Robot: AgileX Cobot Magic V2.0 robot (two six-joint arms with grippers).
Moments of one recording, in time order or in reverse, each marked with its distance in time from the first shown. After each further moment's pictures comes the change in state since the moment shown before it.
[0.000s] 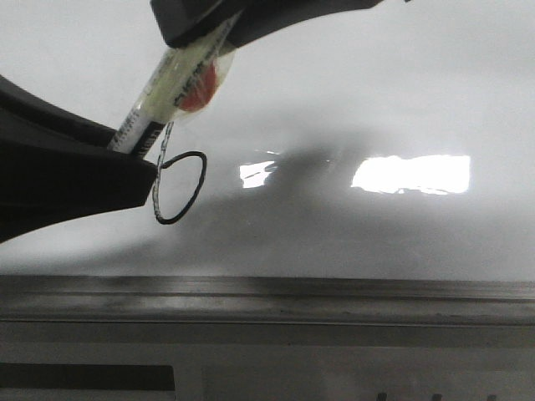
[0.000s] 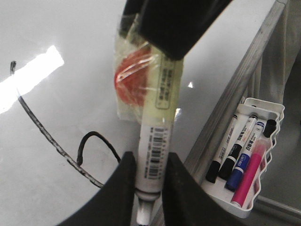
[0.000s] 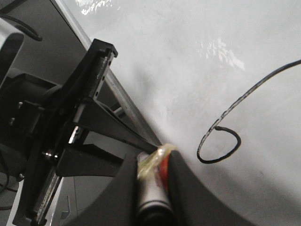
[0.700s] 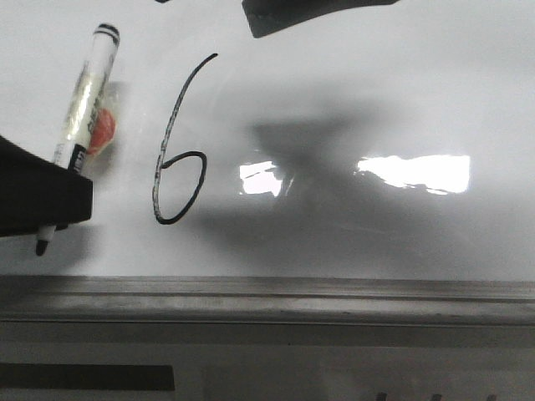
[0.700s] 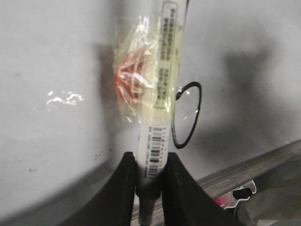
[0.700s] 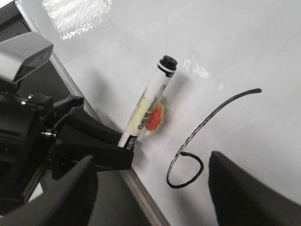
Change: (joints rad) left arm 0.006 -0.022 0.000 -0.793 0.153 -0.111; right arm -0.039 0.000 0.000 -0.014 -0.091 0.002
